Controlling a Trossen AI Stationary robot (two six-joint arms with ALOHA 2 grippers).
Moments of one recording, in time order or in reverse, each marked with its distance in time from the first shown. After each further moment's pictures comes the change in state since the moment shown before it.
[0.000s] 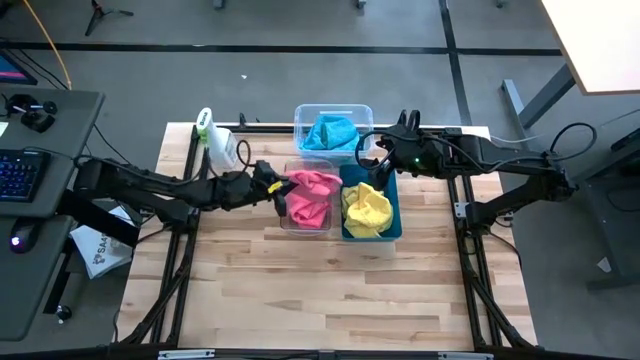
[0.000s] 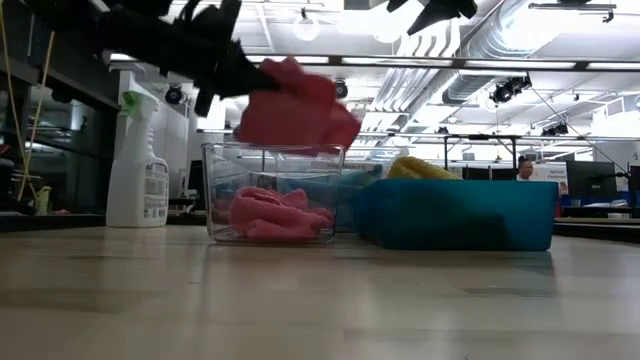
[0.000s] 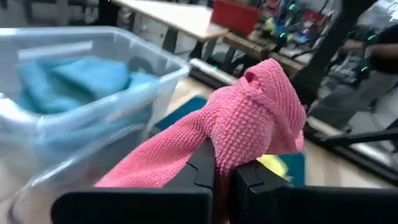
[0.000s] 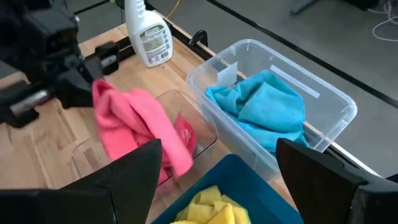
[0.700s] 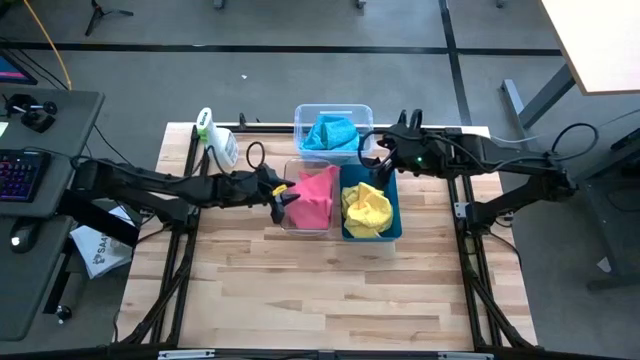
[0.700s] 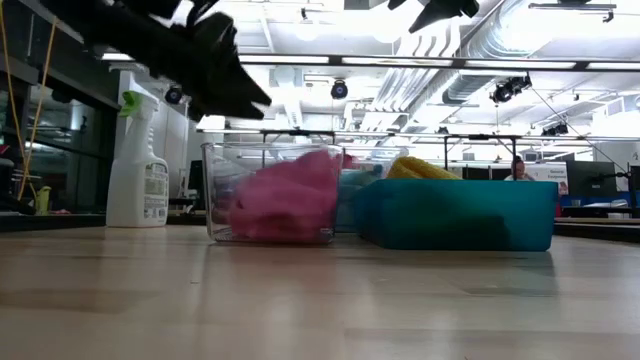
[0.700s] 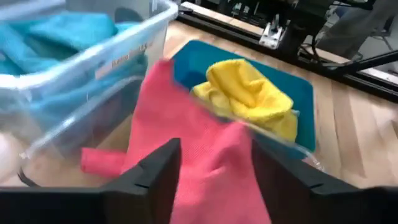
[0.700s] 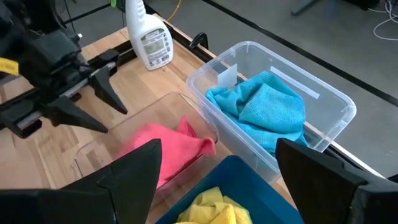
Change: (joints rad) left arm 0.000 -0.030 0.057 -0.313 0.106 0.080; right arm 0.000 -0.010 0.000 0.001 0.001 0.008
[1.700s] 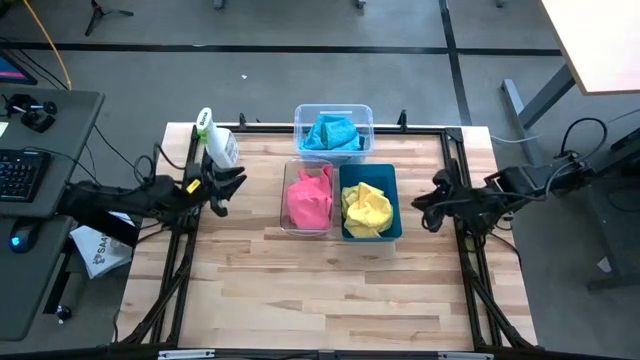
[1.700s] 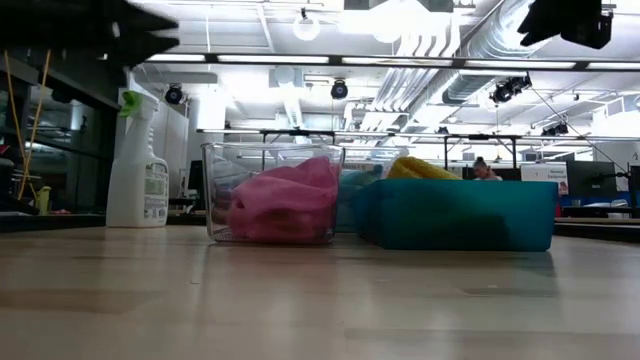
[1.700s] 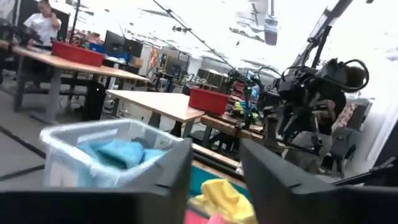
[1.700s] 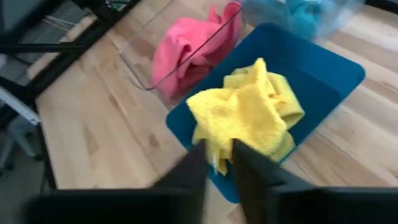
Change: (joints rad) left arm -0.132 -0.907 -0.392 0.127 -0.234 0.125; right arm 0.426 -0.478 -0.476 -0.172 0.027 0.569
